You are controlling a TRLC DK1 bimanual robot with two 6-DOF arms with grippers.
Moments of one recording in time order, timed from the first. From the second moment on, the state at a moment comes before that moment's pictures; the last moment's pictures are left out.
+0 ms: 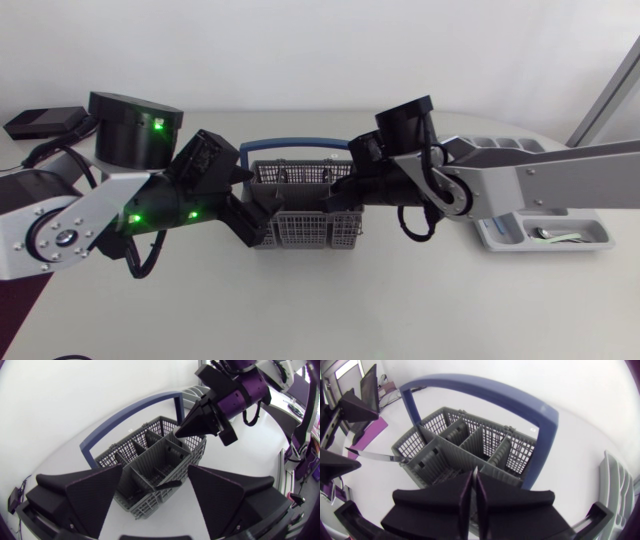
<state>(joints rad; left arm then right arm) -0.54 1.26 0.74 -0.07 0.10 0.24 0.57 1.65 0.93 0.07 -0.11 0.05</state>
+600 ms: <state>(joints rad) -0.54 1.26 0.74 -0.07 0.10 0.24 0.39 1.28 0.85 0.04 -0.40 0.12</state>
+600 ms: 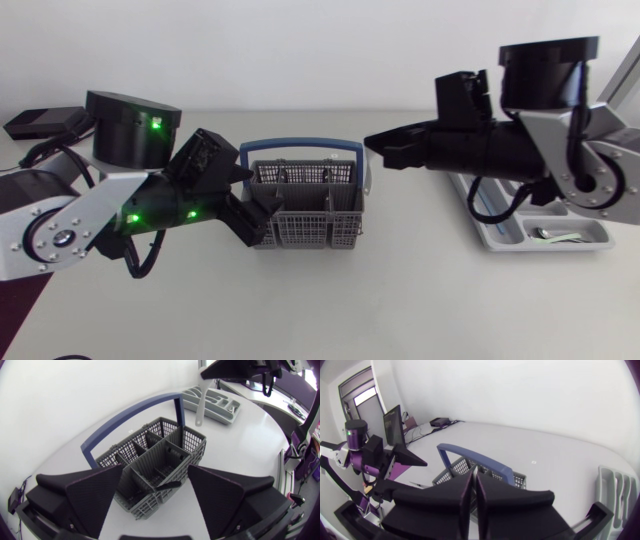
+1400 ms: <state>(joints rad) -0.55 1.24 0.74 -0.07 0.10 0.24 -0.39 1.07 0.70 -0.14 -0.62 -0.23</state>
